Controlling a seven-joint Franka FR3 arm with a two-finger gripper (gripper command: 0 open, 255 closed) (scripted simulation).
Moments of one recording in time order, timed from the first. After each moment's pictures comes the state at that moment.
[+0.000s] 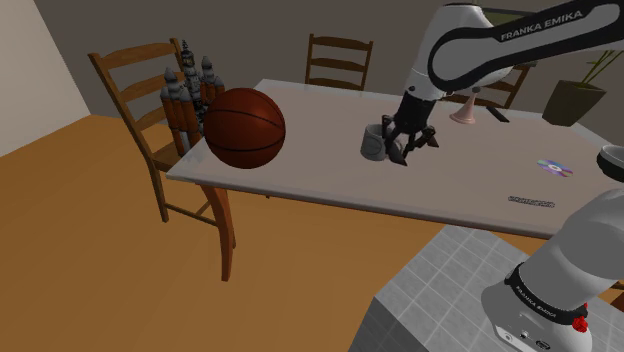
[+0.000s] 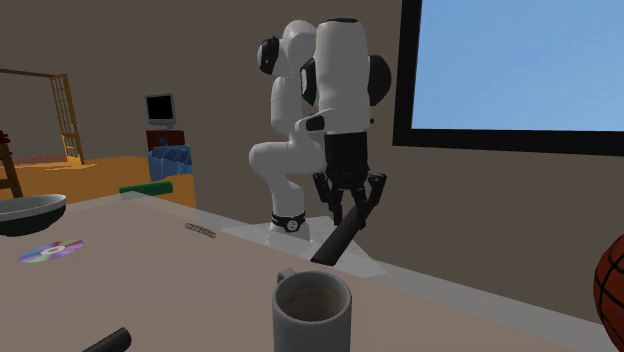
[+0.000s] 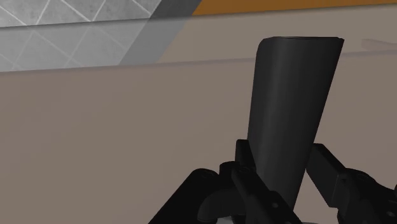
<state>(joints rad) -0.21 -0.42 0.23 -2.51 0.18 2.15 0.83</state>
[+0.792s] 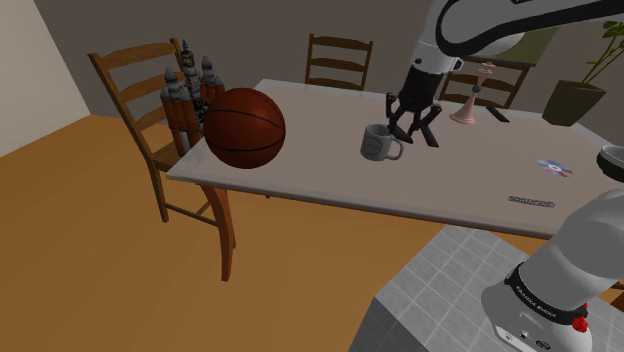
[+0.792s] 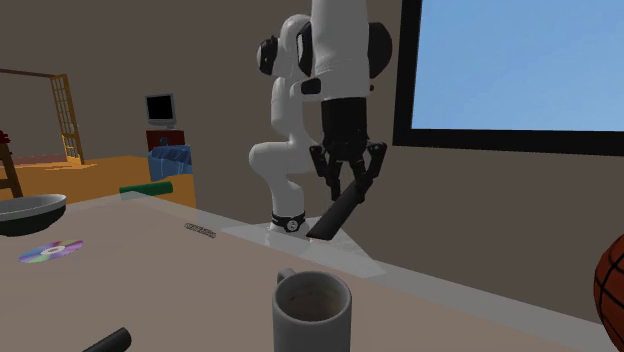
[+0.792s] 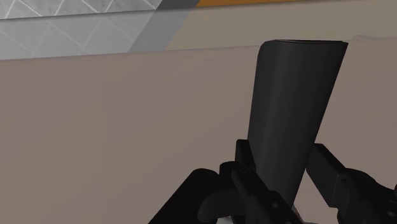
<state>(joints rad) -0.22 -0.43 0.21 -2.37 0.16 2.01 0.83</state>
